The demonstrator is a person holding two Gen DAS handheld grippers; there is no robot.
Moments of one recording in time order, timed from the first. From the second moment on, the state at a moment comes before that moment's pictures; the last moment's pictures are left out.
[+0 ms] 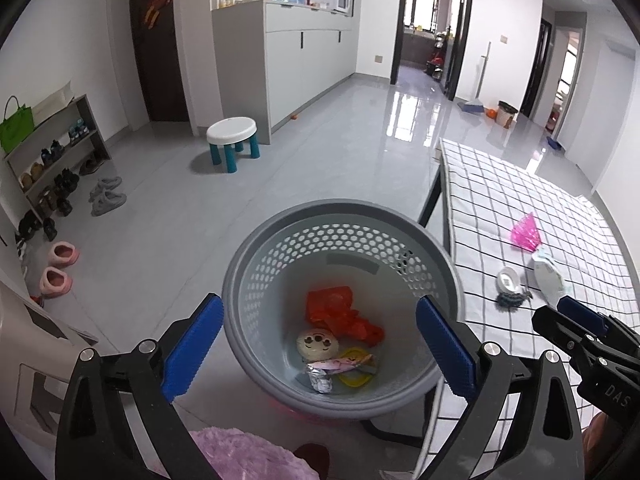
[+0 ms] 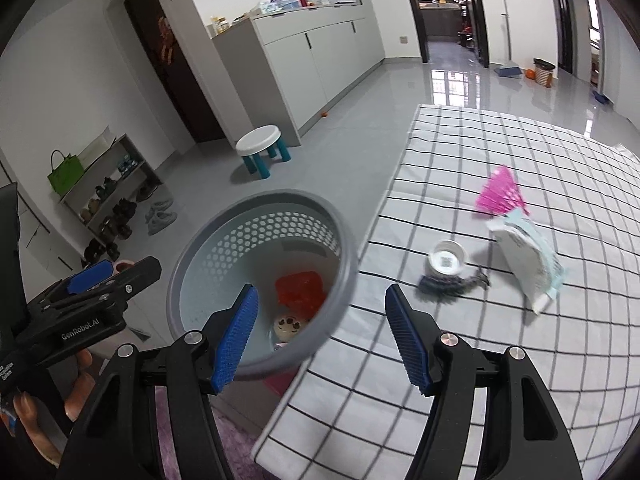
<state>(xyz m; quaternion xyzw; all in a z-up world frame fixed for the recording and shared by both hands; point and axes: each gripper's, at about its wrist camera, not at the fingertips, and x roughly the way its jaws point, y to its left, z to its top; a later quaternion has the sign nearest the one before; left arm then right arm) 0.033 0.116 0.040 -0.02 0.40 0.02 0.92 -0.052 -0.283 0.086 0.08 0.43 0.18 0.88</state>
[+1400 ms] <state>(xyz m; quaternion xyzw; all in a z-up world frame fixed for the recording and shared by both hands) 0.037 0.001 0.043 0.02 0.41 -0.07 0.91 -0.066 -0.430 0.084 0.12 0.41 0.06 0.90</state>
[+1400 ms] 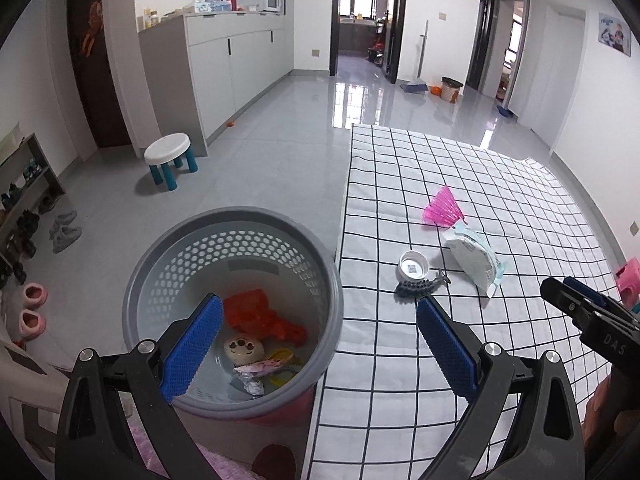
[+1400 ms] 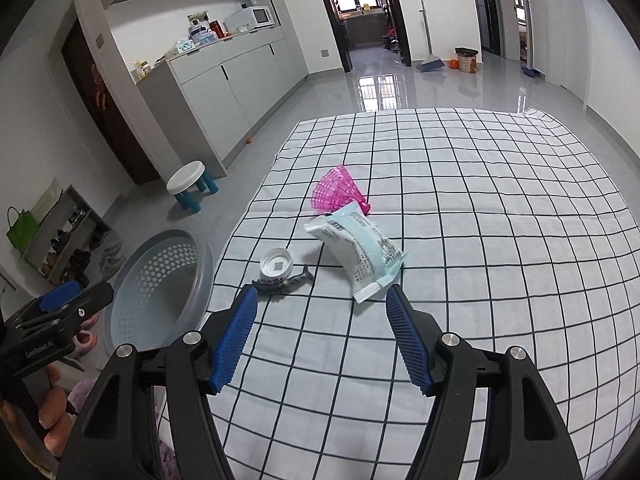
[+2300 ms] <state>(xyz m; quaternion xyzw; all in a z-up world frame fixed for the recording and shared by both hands) 0.067 -0.020 0.012 0.03 0.43 -0.09 0.90 -0.022 -0.448 0.070 0.10 0.43 0.05 0.90</state>
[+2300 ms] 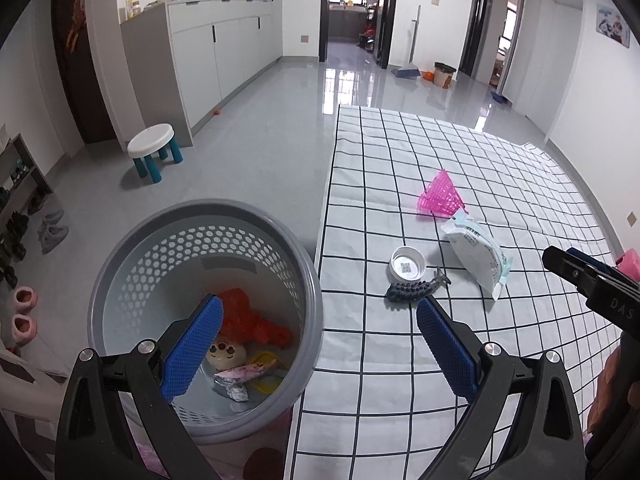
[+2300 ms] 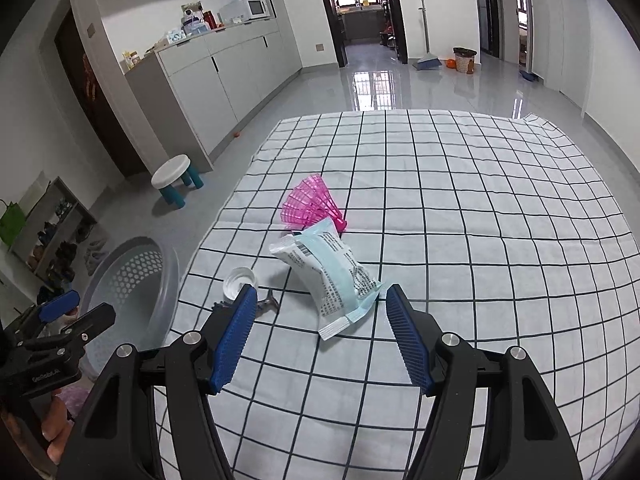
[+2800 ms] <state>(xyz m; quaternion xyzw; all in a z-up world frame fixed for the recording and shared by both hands) 0.076 -0.025 -0.003 0.03 0.44 -0.09 0.89 0.020 -0.437 0.045 0.05 0.47 0.07 0.88</state>
